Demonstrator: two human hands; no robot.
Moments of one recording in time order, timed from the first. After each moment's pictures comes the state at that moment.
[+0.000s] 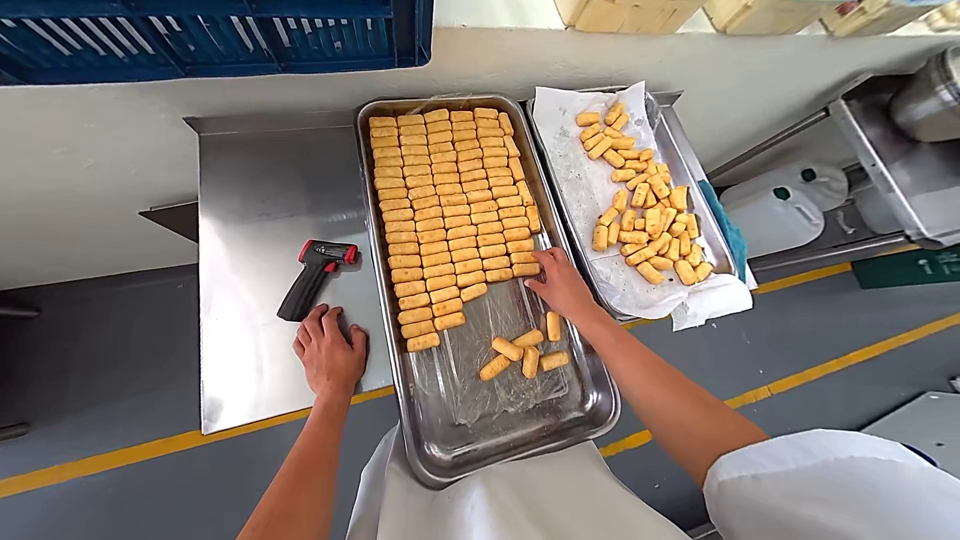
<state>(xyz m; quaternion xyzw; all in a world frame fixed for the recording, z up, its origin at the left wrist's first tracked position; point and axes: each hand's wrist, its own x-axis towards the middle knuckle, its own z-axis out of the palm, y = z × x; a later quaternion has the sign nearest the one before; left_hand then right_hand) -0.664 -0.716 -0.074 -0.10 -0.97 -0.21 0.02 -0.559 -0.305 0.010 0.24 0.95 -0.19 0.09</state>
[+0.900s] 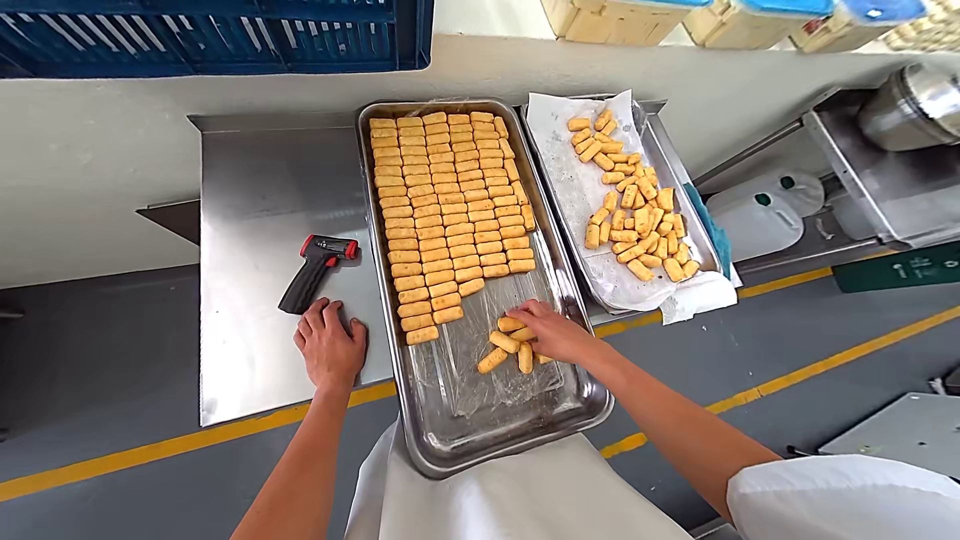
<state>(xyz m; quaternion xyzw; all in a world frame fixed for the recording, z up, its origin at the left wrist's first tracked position) -0.664 -0.718 -0.078 -0.11 -0.97 -0.22 0.03 -0.495 -0.354 0.019 0.06 0.94 -0.17 0.28</state>
